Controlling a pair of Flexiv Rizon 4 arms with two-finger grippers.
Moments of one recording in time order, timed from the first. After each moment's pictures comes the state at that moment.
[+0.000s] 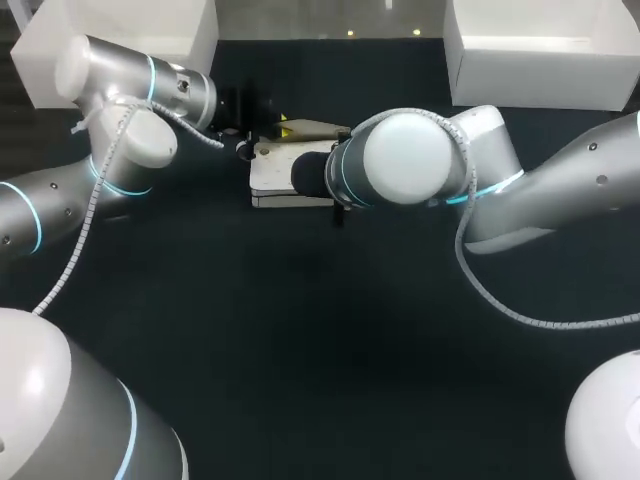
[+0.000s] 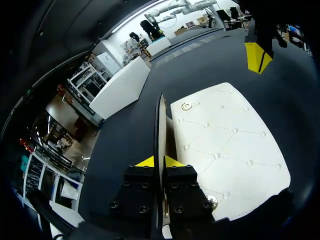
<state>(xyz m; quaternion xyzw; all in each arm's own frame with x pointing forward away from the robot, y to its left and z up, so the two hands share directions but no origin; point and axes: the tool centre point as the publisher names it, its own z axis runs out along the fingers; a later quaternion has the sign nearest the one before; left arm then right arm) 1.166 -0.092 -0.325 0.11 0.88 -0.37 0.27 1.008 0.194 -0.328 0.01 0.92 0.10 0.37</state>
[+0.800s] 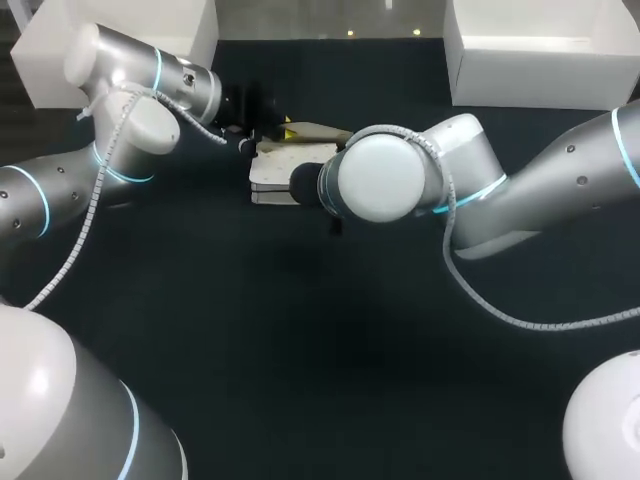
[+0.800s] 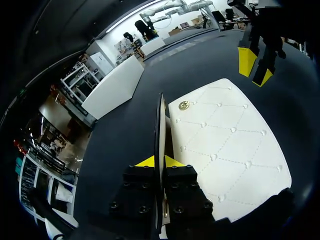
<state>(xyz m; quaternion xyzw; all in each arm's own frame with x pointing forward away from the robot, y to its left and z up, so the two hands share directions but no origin) 1.172 -0.099 -0.336 0.12 0.89 -0.37 0.24 1.017 0.189 -0.350 0.03 0.92 0.07 0.38</state>
